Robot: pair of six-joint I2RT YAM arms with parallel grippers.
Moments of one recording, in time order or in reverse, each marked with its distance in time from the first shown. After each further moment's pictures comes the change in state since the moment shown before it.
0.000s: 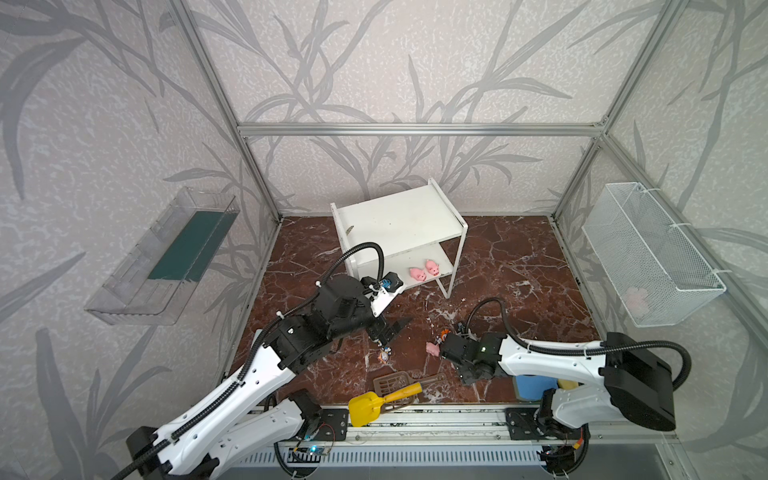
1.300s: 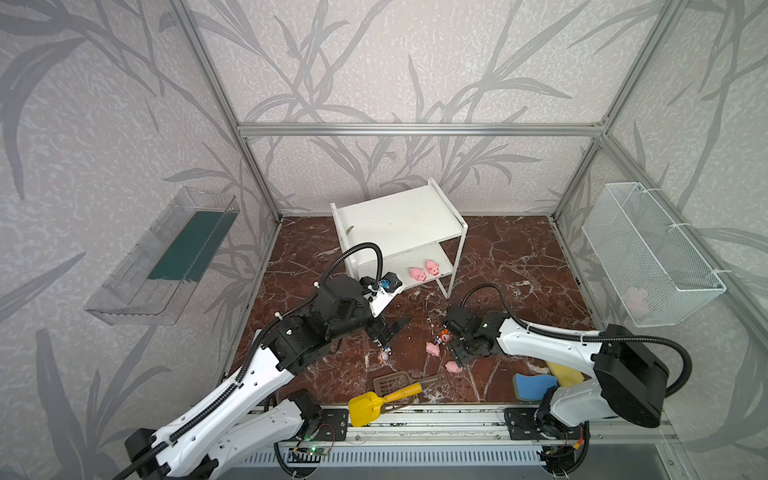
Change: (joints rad) left arm 0.000 -0.010 0.000 0.000 -0.001 0.000; right arm -0.186 0.038 0.065 0.083 -0.092 -0.310
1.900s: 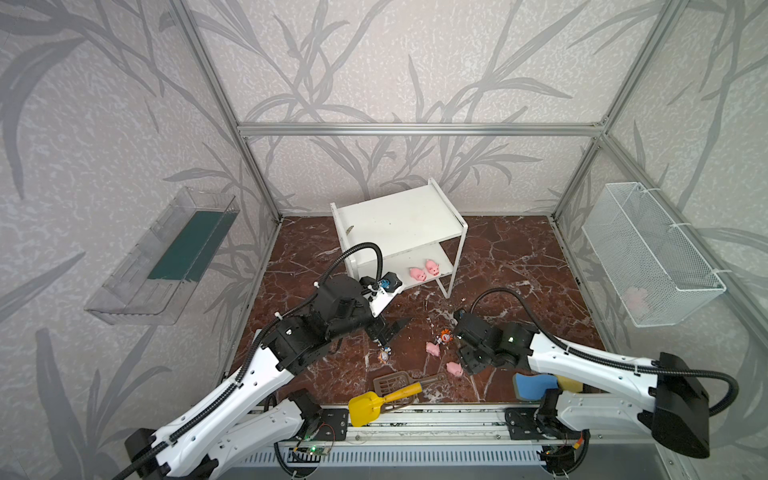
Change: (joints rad) left arm 0.000 0.000 0.000 0.000 0.000 0.000; right arm 0.079 -0.272 -0.063 -0.073 -0.024 -0.017
